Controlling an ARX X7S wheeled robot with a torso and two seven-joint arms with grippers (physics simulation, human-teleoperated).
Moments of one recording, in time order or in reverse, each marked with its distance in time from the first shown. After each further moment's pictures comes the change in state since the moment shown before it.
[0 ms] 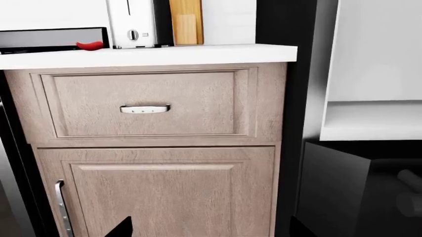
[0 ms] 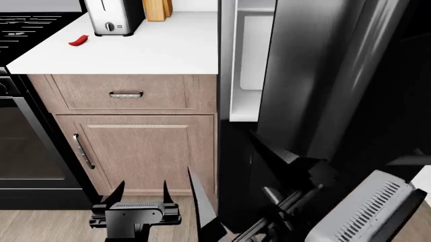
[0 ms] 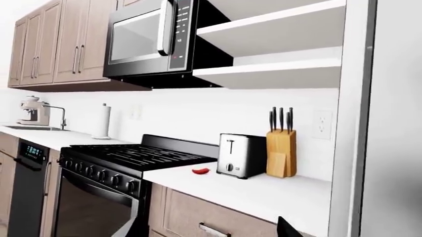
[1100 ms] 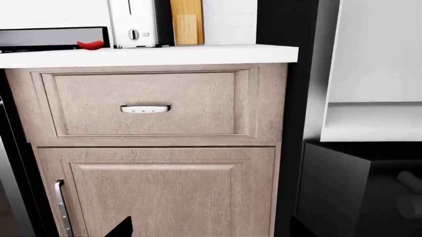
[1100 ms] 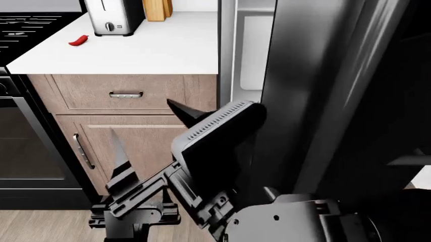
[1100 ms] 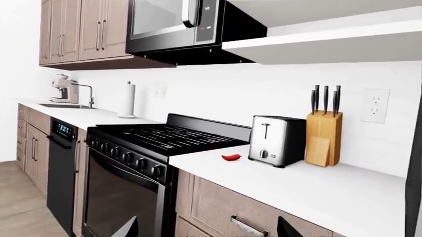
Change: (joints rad) left arm -0.002 -0.007 0.006 -0.003 -0.013 0.009 -0.004; right arm 0.170 -0.453 0.114 0.393 0.348 0.118 -0.102
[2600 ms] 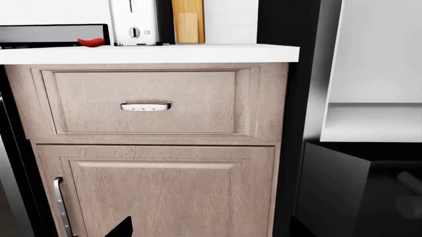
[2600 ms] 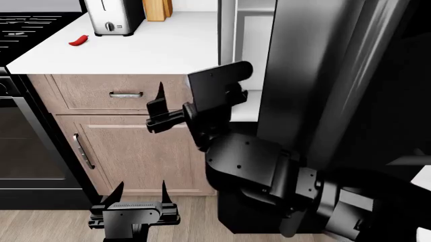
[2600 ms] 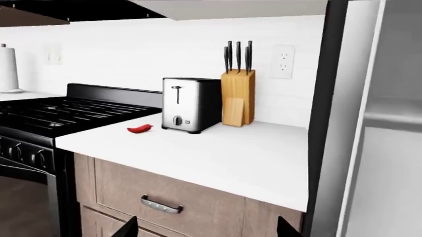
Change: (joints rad) left arm 0.000 -0.008 0.008 -0.003 -0.020 0.010 -0.004; right arm 0.000 -0.172 0.107 0.625 0.109 -0.005 -0.134
